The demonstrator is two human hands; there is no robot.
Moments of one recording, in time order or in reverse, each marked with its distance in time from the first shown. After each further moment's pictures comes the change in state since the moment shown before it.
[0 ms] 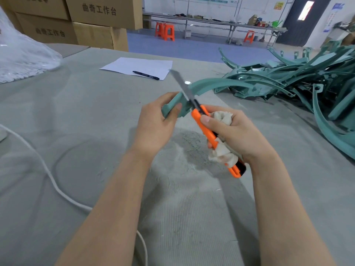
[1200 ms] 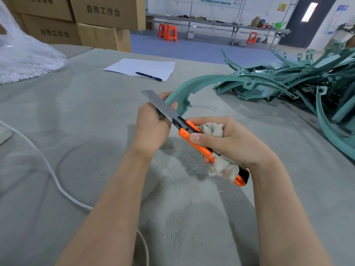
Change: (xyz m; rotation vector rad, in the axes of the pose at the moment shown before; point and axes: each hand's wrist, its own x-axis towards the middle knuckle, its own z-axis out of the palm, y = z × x) left_hand 0.003 -0.004 -0.004 -0.121 0.028 -0.070; right_hand -0.007 -0.005 0.009 -0.049 -0.280 0.012
